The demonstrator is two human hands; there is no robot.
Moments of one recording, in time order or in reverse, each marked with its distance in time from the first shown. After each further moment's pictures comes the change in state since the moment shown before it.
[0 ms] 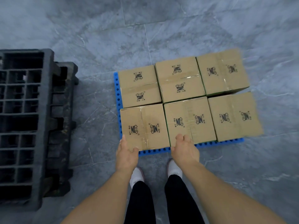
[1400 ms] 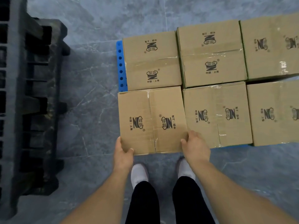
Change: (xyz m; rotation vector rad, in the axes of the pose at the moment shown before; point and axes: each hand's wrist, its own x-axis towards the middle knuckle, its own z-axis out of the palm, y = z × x) left_hand 0.122 -0.100 0.048 -0.244 0.046 -0.199; right_hand 0.095 -0.005 0.116 0.056 -0.074 0.151
